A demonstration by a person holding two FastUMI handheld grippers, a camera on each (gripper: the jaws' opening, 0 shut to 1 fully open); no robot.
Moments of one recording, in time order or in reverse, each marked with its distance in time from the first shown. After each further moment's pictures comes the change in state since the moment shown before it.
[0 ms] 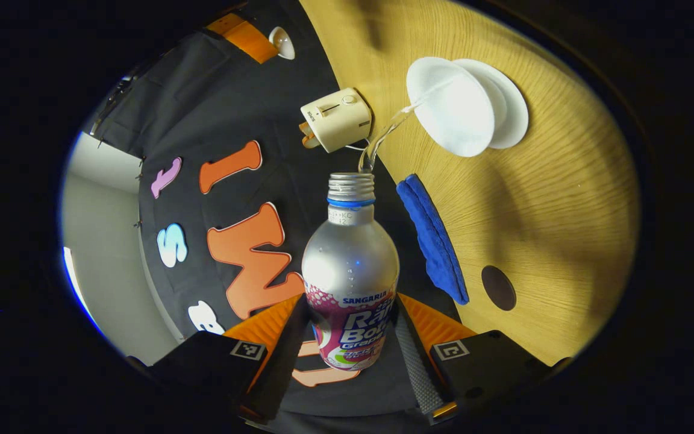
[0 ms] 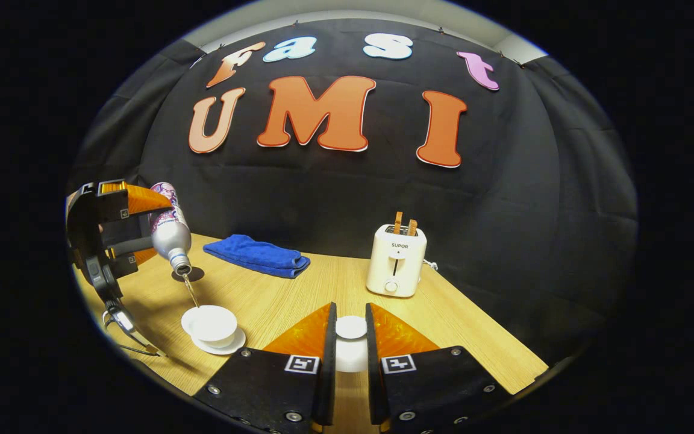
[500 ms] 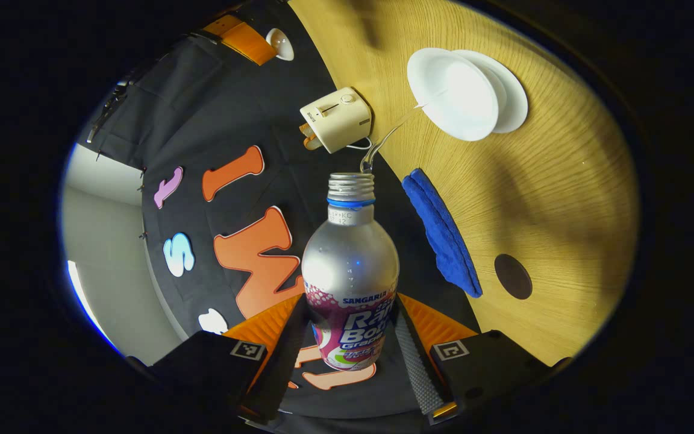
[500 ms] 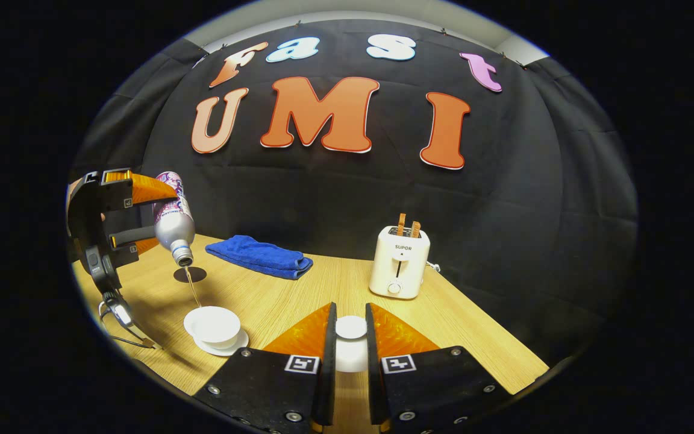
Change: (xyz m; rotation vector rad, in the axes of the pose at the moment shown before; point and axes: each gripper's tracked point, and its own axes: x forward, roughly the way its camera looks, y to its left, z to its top) left arm 0.003 0.016 -0.009 0.054 -0.003 0.031; right arm 0.000 0.003 0.003 0.007 -0.006 0.010
